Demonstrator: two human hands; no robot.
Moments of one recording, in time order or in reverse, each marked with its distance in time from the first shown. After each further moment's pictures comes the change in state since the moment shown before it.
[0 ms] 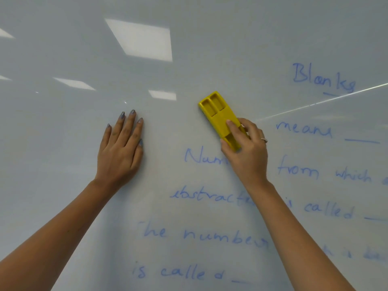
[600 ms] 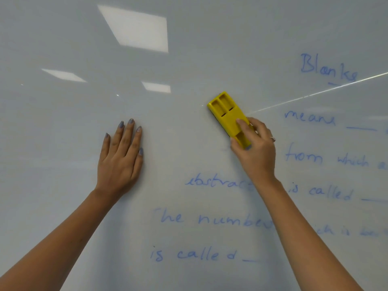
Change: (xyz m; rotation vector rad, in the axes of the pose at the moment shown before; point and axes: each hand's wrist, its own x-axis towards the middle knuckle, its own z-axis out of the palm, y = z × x) left_hand -0.052 -0.027 -0.006 -0.002 -0.042 -0.004; right_hand -0.024 -0.021 0.001 -0.015 -0.026 0.091
